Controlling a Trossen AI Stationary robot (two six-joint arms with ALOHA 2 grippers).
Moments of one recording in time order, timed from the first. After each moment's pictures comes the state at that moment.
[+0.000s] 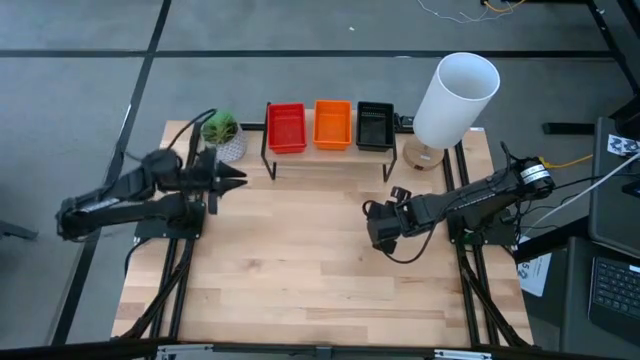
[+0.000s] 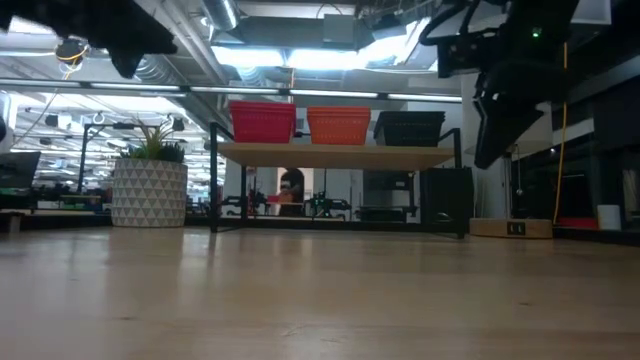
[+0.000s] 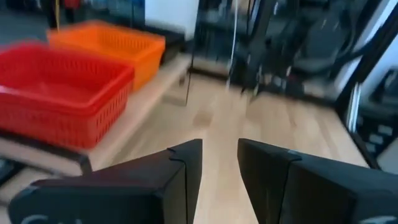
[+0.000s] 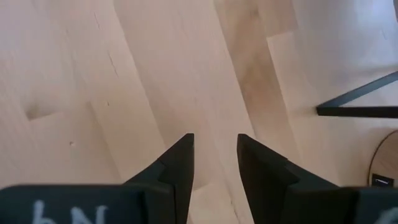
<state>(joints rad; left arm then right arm) 0.33 0.32 0.51 -0.33 0.12 -0.17 0.27 1.51 1.03 -0.92 0.41 0.54</state>
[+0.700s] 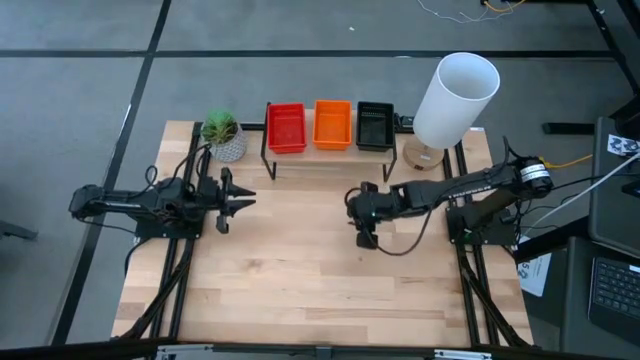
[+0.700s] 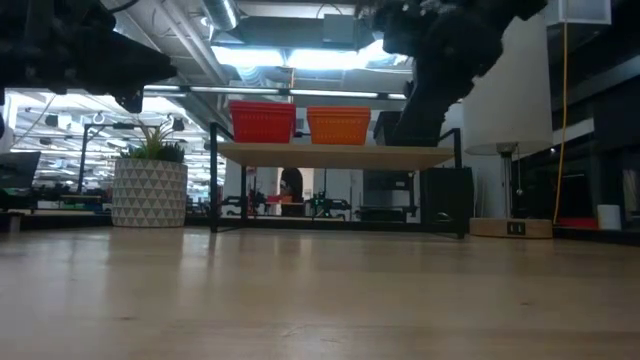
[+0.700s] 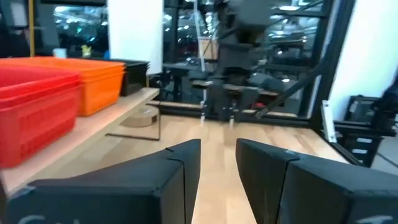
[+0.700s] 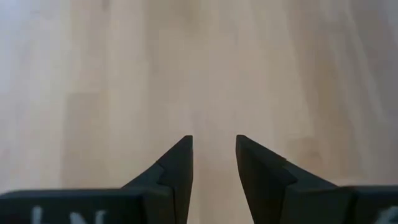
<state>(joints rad) 0.00 0.12 0.02 0.27 -0.12 -0.07 0.12 1.51 1.03 -0.46 0.13 0.15</state>
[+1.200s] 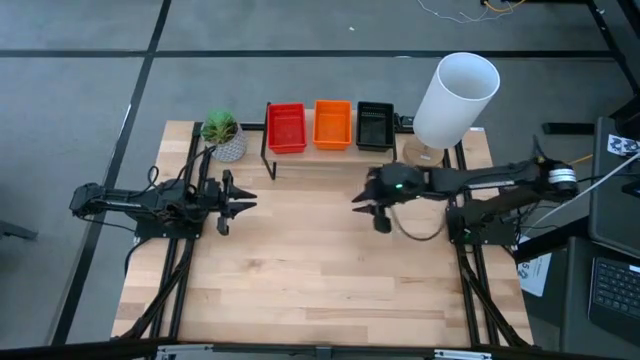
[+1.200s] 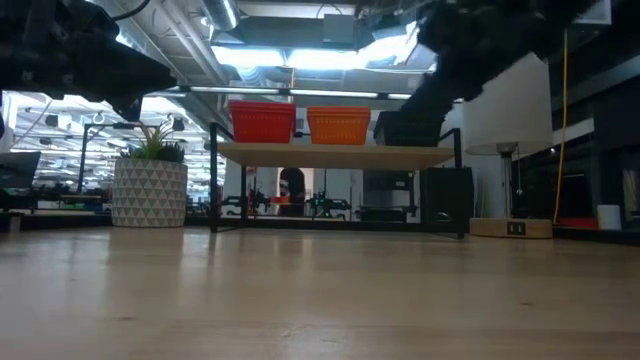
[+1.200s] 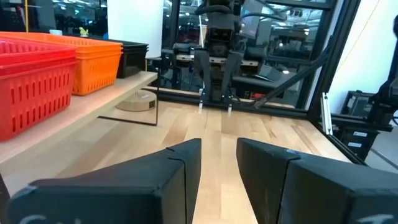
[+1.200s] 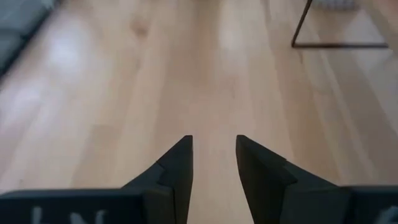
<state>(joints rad) -0.02 0.12 0.01 0.23 -0.14 -0.12 -0.08 1.27 0.76 -0.12 -0.14 -0.05</state>
